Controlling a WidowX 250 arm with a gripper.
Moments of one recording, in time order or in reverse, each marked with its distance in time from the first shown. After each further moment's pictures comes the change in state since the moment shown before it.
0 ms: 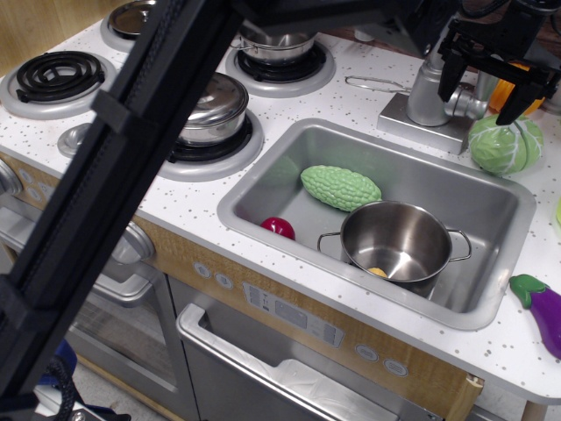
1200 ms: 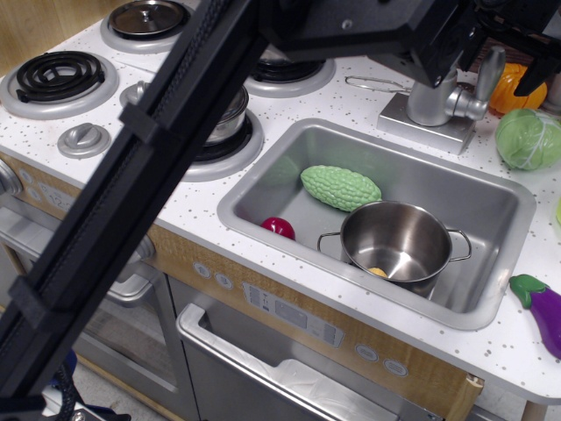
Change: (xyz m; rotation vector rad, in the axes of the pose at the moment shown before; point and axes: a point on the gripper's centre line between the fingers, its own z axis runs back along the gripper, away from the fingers) arm 0.033 -0.004 0.017 0.025 -0.144 -0.046
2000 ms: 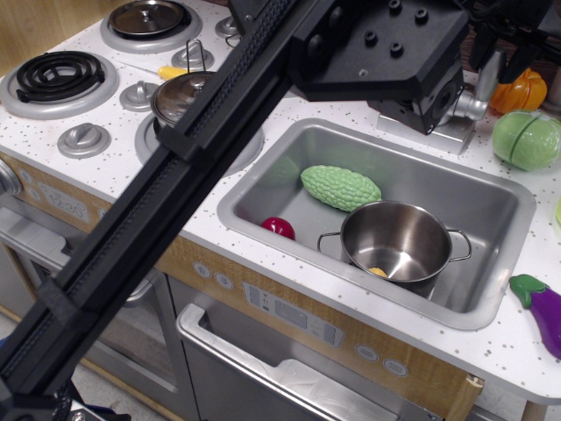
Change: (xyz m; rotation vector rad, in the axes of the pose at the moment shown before) arm 0.012 0.002 -0.013 -0.019 -0.003 -0.009
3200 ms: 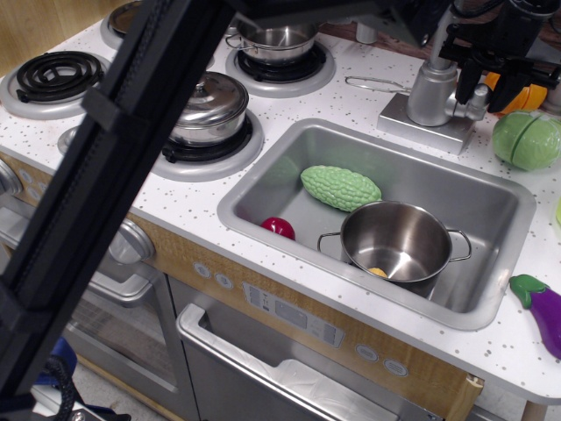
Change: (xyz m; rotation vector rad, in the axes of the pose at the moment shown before) arm -0.041 -0.010 -0.008 -0.038 0.069 0.216
